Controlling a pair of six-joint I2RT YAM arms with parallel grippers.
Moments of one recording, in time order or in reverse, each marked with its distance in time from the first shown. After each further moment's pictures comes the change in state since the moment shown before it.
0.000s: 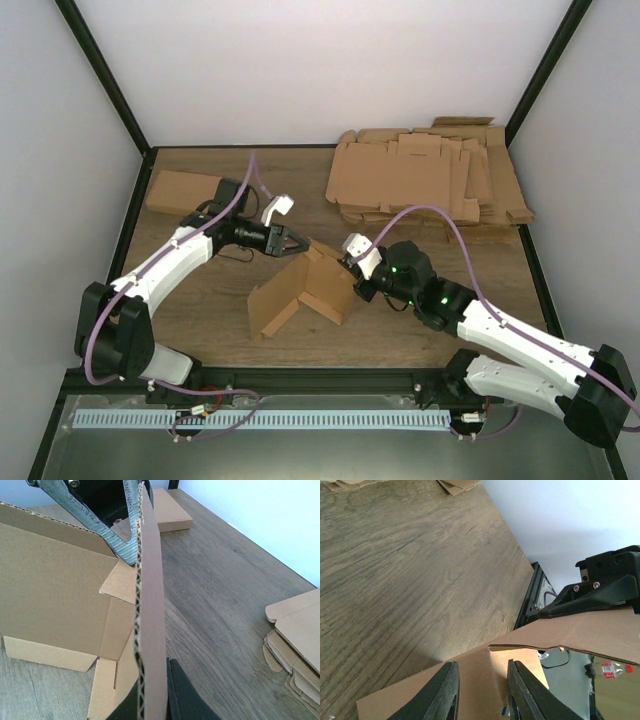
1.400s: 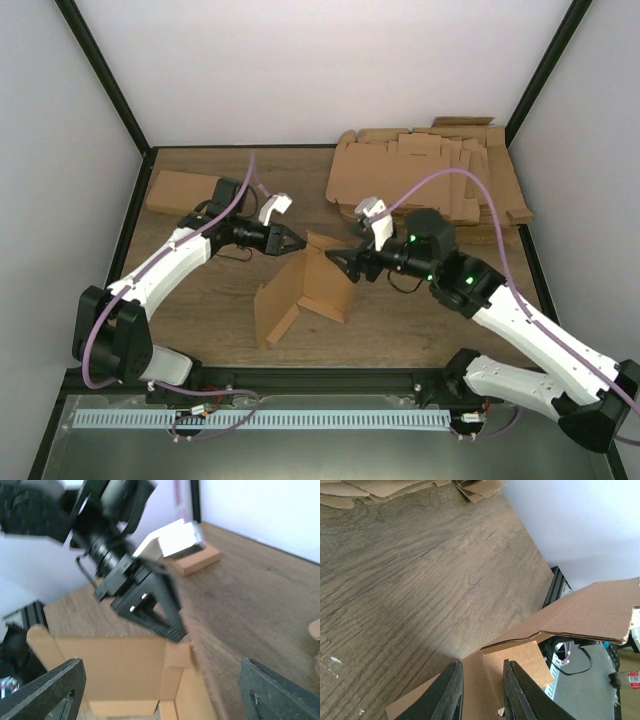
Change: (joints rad) left arm 0.000 -0.020 0.001 -0.006 -0.089 0.021; right arm -0.049 0.013 0.312 -0.251 -0.184 0.281
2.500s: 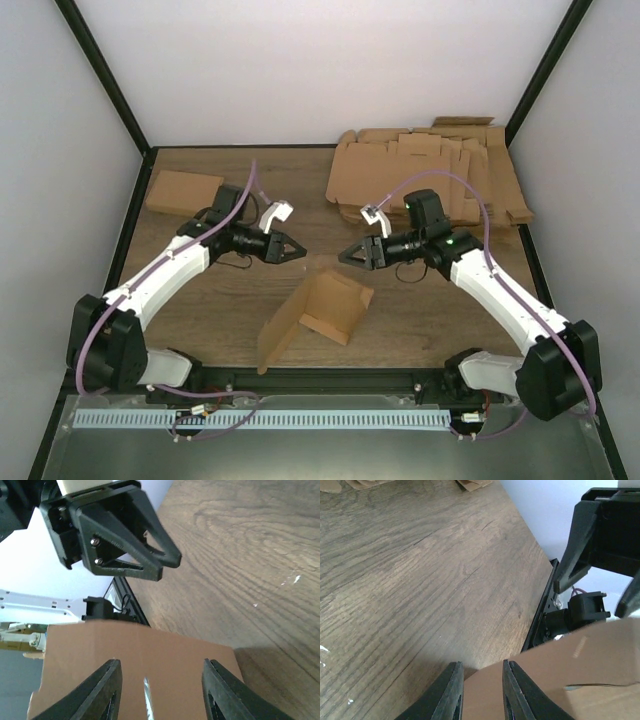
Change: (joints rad) left arm -0.027 -0.047 -0.050 0.005 -0.013 -0.008; right arm -0.385 0.265 -0.026 -0.095 -0.722 0.251
